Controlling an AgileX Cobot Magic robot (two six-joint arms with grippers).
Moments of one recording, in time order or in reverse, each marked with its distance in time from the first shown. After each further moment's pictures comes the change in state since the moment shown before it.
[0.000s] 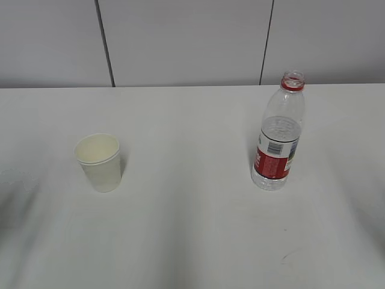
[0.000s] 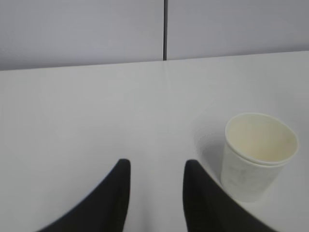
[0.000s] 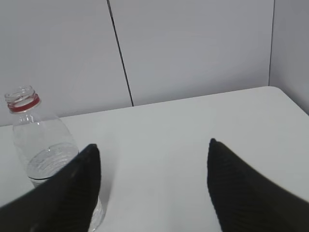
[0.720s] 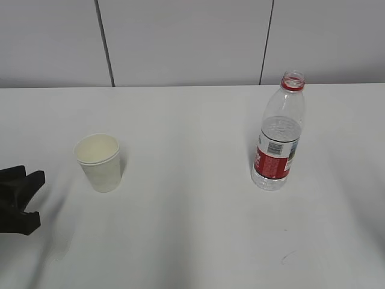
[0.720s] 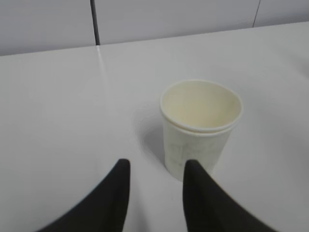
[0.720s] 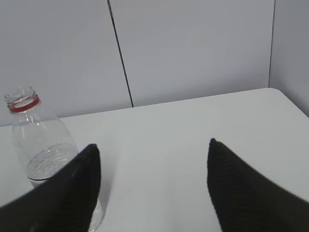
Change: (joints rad) left arm 0.000 0.538 0.050 0.241 -0.605 -0.060; right arm 0.000 0.000 0.000 -0.003 -0.002 0.000
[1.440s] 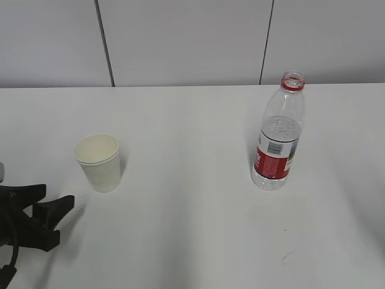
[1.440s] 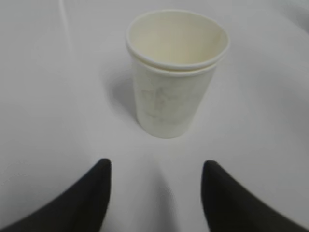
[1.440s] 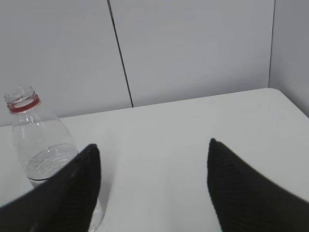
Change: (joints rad) left arm 0.000 0.210 -0.057 0.102 -0.008 0.000; right arm 0.000 0.000 0.000 -0.001 -0.002 0.000
